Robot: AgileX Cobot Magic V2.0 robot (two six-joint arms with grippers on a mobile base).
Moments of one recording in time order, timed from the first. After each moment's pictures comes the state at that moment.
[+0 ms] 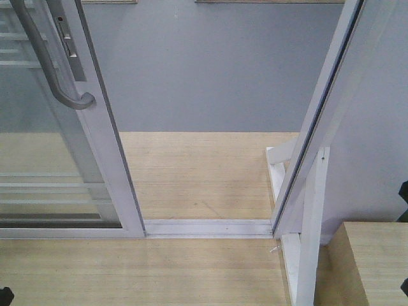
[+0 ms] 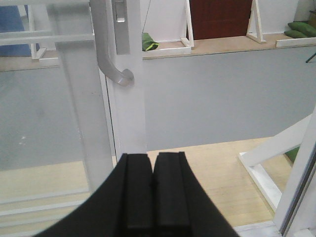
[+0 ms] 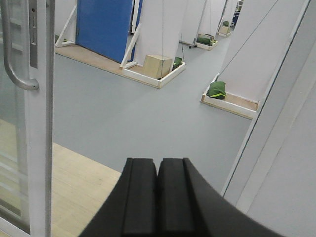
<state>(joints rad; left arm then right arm) -0.14 -0.01 0.03 -0.06 0.27 0.05 0.40 0.19 -0.32 -0.13 0.34 -0.08</state>
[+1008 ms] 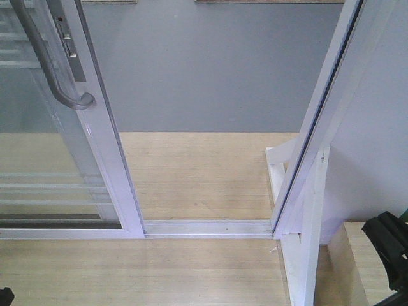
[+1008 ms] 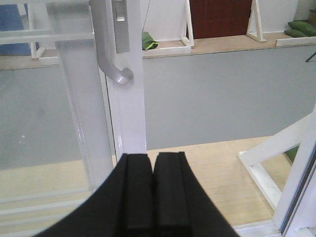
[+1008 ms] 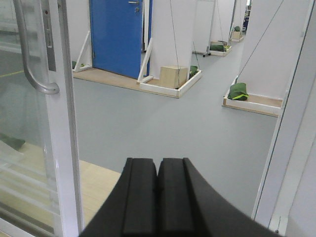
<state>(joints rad) -0.14 -0.01 0.03 -0.06 0.28 0.05 0.40 -0.01 0.03 0.03 0.12 -0.07</state>
